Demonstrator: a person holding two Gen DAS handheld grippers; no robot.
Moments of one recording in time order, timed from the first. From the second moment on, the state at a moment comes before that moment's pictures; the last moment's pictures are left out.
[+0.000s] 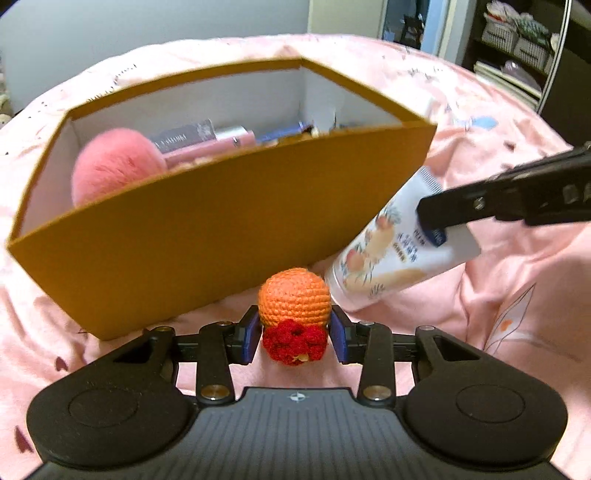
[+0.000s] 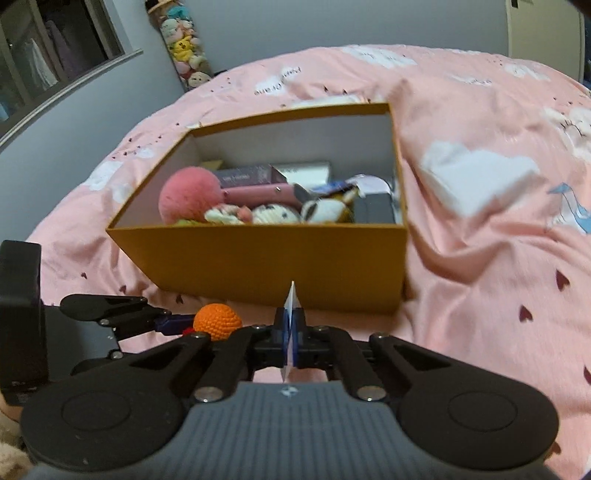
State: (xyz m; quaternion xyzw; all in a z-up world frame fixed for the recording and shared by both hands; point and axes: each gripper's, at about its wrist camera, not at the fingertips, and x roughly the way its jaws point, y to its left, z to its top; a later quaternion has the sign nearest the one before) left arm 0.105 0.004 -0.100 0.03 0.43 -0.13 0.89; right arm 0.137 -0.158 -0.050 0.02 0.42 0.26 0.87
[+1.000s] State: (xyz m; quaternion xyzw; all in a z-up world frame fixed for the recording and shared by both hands) left arm 0.167 0.018 -0.001 0.02 0.35 -0.17 0.92; right arm 0.160 -0.179 0.065 0.00 0.27 0.28 0.92
